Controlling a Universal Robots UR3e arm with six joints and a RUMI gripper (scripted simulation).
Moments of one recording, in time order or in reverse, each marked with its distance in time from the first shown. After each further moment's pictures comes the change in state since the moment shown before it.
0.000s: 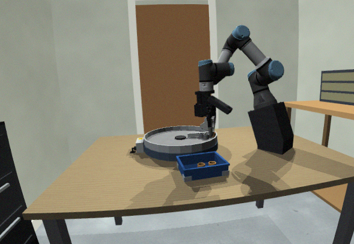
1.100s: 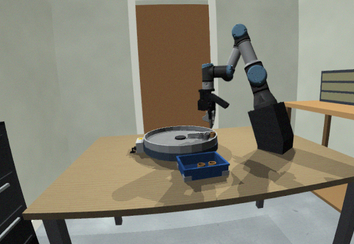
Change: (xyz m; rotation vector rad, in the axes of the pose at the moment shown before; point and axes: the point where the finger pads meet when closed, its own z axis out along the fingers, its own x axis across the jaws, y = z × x) arm -0.171 0.059 0.008 -0.015 0.011 0.007
